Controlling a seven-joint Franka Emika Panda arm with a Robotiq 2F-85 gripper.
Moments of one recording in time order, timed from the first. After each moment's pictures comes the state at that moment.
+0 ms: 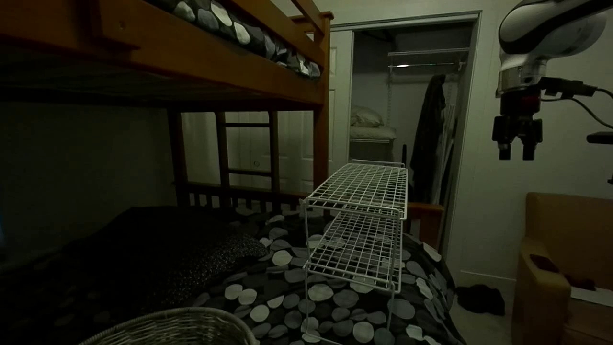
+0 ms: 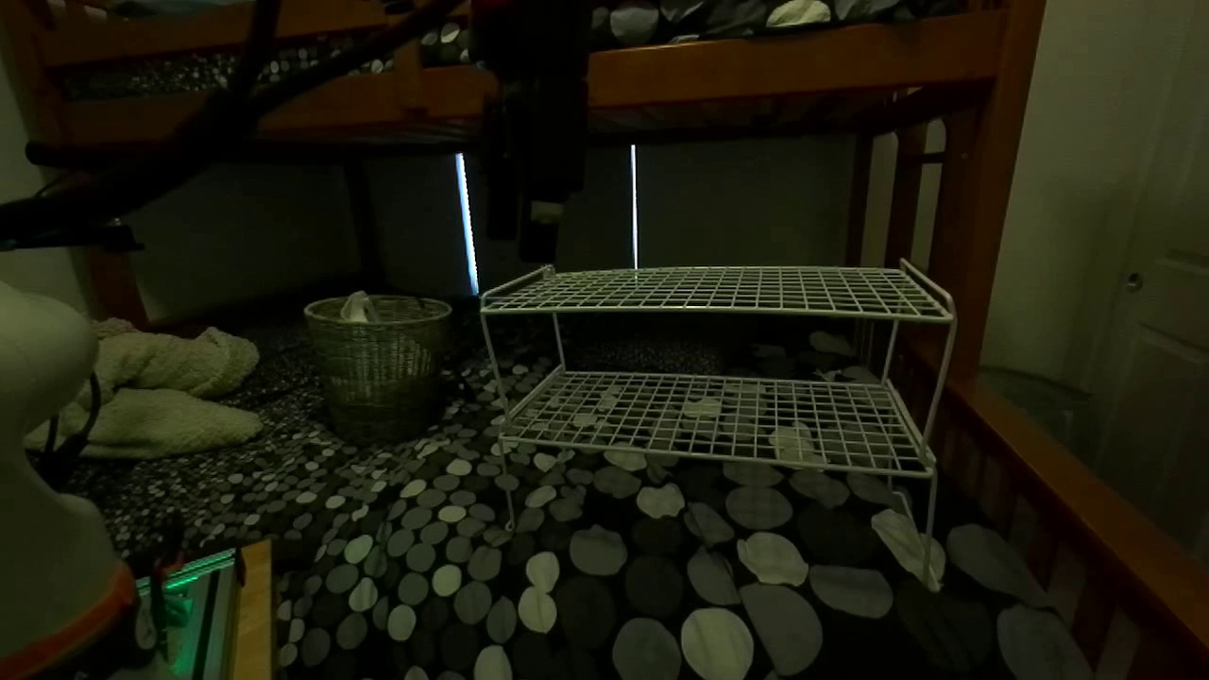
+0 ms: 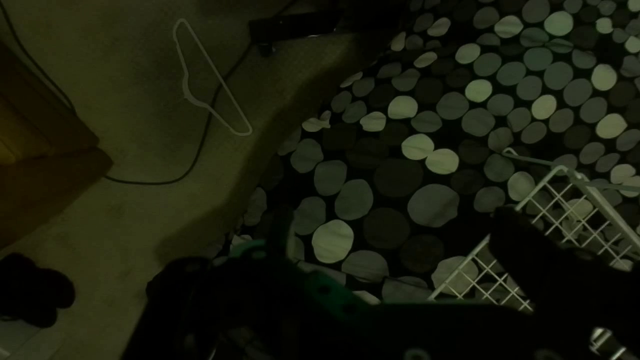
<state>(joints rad) -0.13 -0.47 -0.24 -2.15 -0.08 1.56 -0.23</state>
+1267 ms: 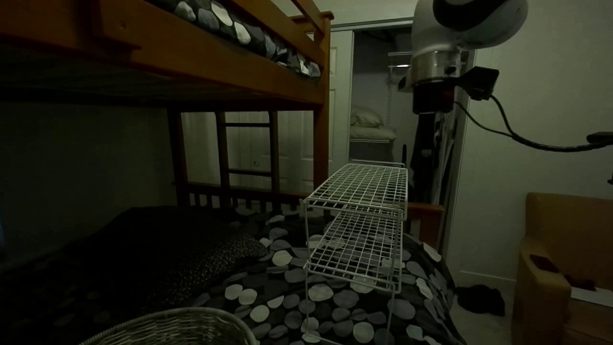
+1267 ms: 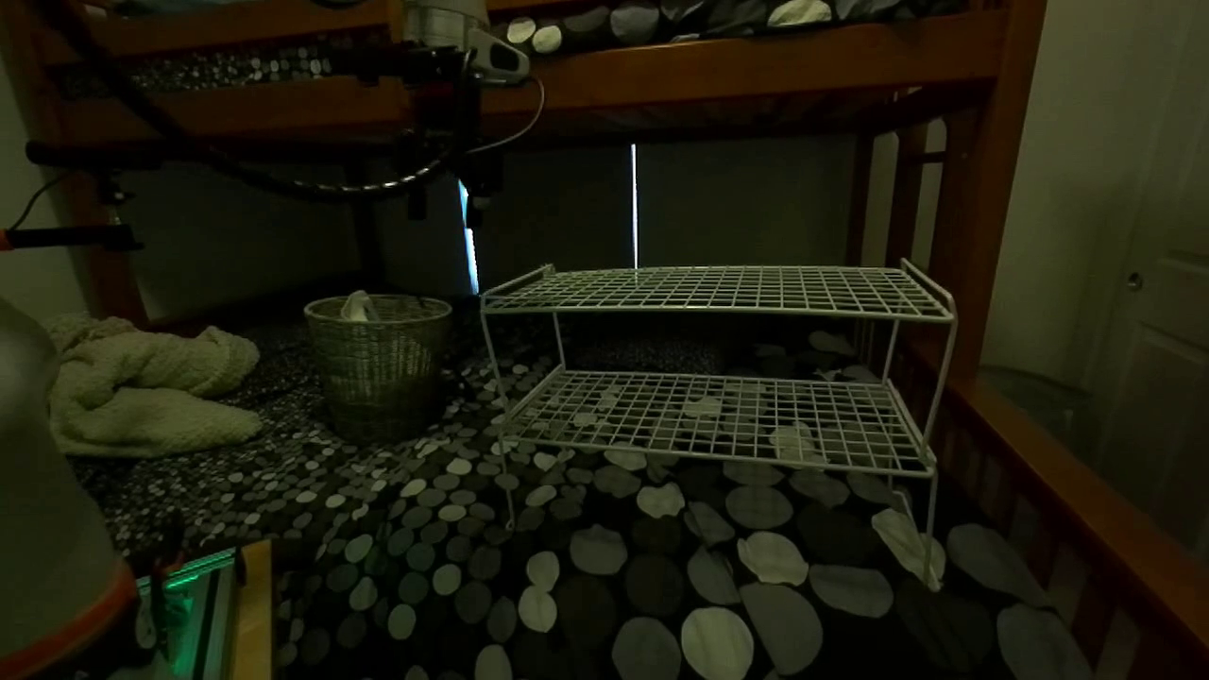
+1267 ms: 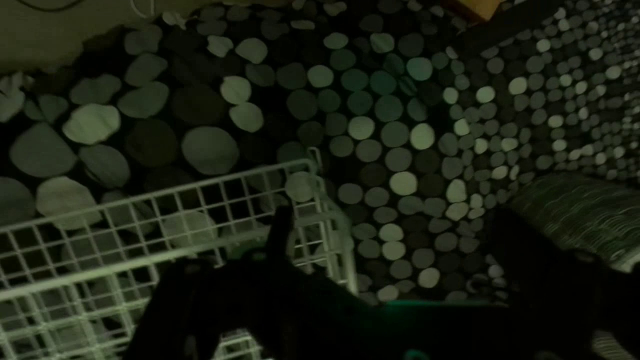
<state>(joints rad) 0.17 -0.45 0.10 -2.16 0.12 1.63 -0.29</state>
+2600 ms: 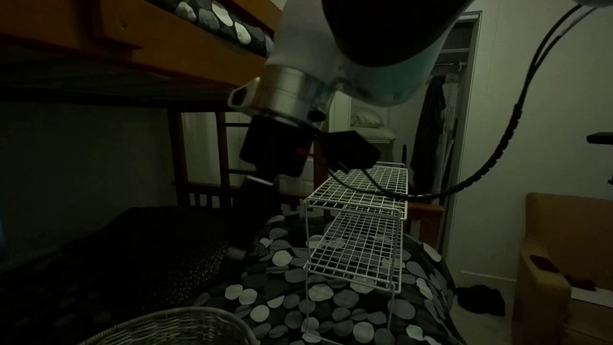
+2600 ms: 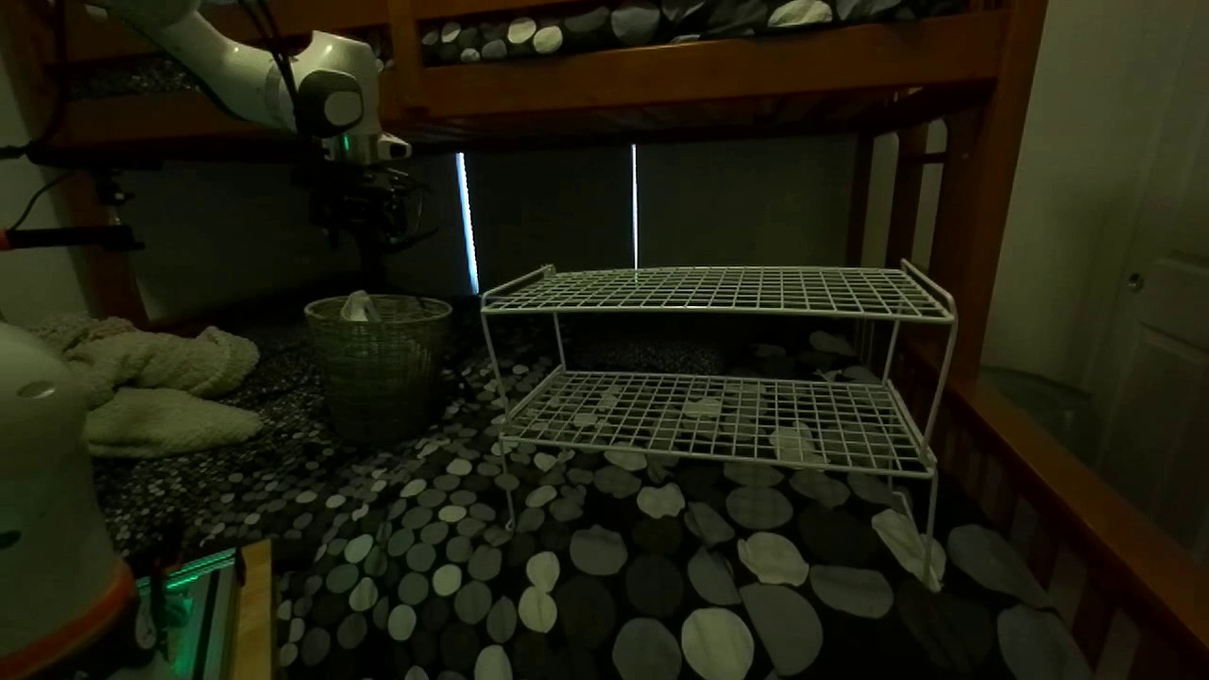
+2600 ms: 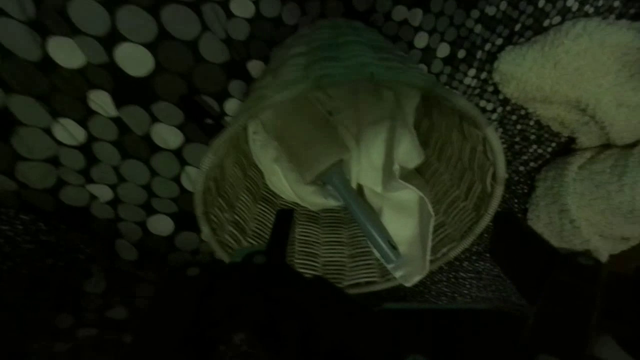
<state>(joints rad) 0.51 -0.04 0.45 -2.02 0.30 2.27 -0.35</state>
